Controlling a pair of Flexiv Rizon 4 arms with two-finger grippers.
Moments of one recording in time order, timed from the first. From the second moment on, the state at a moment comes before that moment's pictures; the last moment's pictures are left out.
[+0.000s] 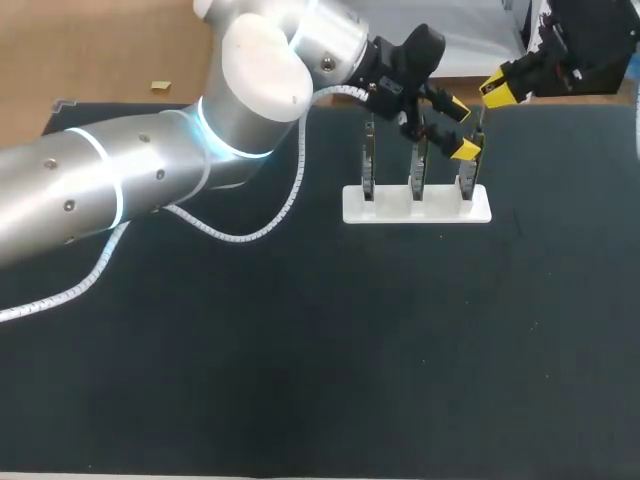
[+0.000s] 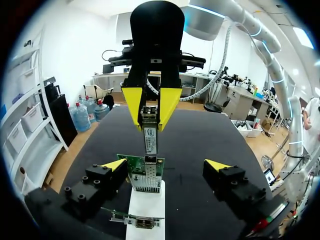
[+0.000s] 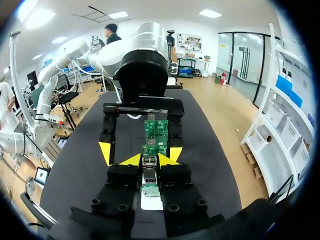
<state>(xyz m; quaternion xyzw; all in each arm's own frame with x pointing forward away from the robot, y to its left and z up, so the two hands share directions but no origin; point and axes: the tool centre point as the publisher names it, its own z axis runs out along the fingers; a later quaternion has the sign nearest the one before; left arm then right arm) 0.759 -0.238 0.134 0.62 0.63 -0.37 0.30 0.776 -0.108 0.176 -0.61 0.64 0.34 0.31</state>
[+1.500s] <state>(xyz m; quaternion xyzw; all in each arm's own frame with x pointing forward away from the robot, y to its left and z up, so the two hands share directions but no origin) 0.759 -0.238 0.134 0.62 0.63 -0.37 0.30 0.777 -0.106 0.168 -0.61 0.65 0.34 0.31</state>
